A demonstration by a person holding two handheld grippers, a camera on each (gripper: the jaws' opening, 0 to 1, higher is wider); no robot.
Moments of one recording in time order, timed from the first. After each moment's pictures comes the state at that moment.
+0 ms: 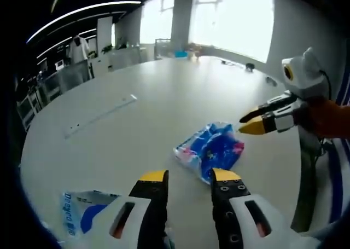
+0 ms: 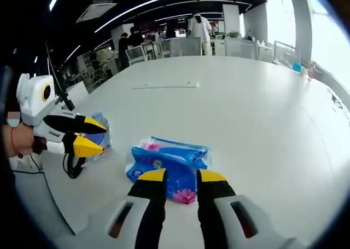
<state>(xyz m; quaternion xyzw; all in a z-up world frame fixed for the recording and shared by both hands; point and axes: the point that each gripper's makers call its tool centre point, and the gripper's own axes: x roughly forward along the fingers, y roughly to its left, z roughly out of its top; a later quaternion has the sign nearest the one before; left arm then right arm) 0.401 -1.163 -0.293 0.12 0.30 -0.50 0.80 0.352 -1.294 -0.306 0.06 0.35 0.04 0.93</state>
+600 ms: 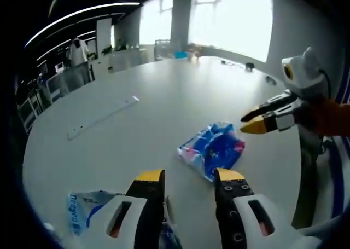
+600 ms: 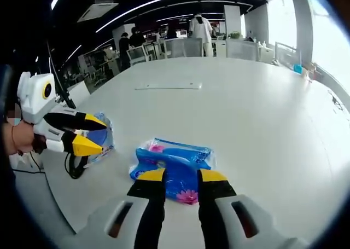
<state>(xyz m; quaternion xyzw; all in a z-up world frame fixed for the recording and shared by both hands) 0.403 -1.153 -0.287 0.13 0.29 -0.50 0.80 0.352 -1.287 -0.299 0.06 0.35 0.04 0.94</state>
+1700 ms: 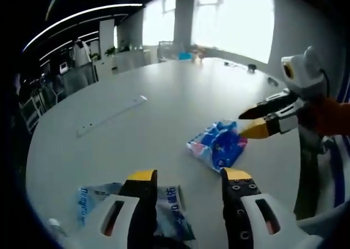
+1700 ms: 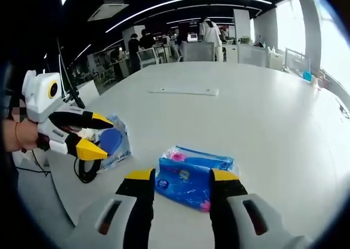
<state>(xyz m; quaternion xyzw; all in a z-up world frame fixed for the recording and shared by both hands) 0.408 -1.123 -0.277 0.13 0.29 -0.49 0.81 0.364 -1.247 -0.285 0.05 0.33 0.08 0.94</state>
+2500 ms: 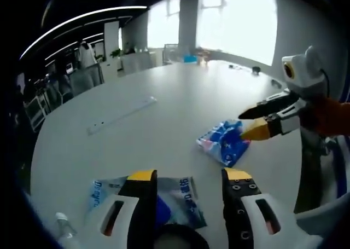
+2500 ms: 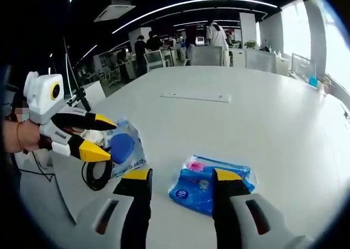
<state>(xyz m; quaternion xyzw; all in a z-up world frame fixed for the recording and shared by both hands) 0.415 -1.089 -0.268 0.13 0.28 -0.48 0.82 0.376 -1.210 -0.276 0.05 0.32 0.10 0.94</state>
